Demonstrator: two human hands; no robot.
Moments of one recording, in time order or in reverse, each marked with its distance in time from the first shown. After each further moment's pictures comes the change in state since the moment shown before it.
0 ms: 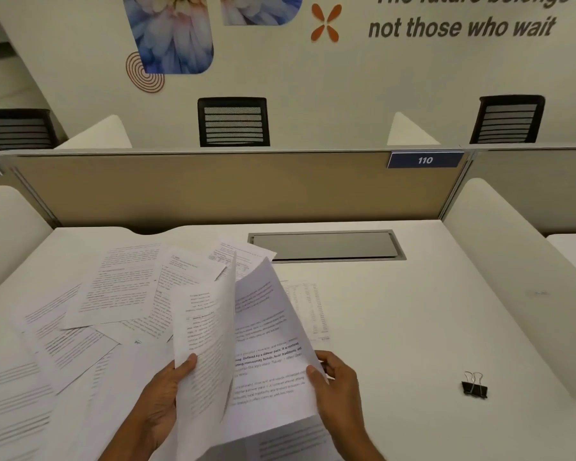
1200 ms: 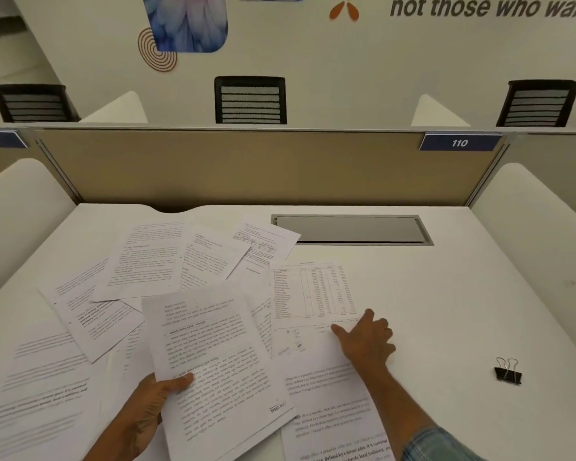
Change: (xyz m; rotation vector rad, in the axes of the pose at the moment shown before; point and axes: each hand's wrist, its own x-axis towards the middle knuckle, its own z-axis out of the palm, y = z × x) left_hand -0.005 -0.007 -0.088 0.151 0.081 -0.045; right_hand 0.083 0.009 0.028 -0.916 0.220 0.238
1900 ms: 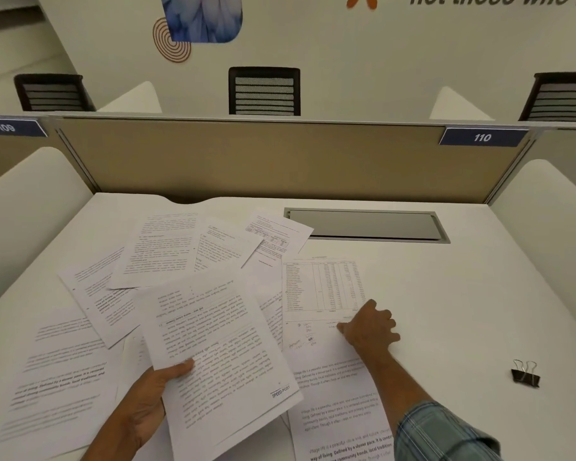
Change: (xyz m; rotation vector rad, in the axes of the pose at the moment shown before) left_hand -0.011 0.003 -0.016 -0.233 -0.020 0.002; right_hand 0.010 -0.025 0.009 -0.144 -0.038 0.040
